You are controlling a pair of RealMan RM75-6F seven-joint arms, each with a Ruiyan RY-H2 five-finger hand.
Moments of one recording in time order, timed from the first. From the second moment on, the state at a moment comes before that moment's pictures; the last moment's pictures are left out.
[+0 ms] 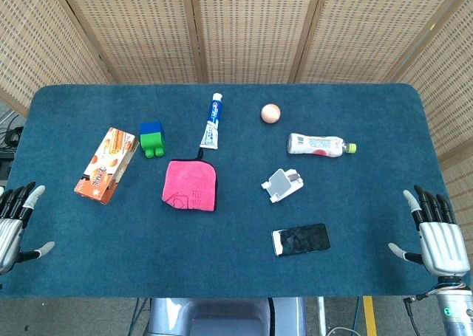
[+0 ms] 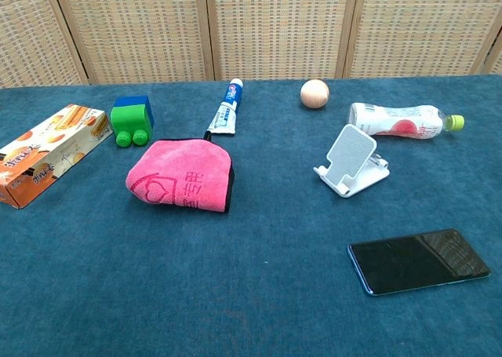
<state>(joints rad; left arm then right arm) -0.10 -1.03 0.00 -1.70 1.52 1.45 0.03 0.11 -1.11 0.05 -1.67 -1.45 1.47 -0.15</state>
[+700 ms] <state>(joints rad) -0.09 -1.02 -0.01 -1.69 1.52 1.47 -0.02 0.26 -1.11 -0.03 -1.61 -1.71 1.25 -0.03</state>
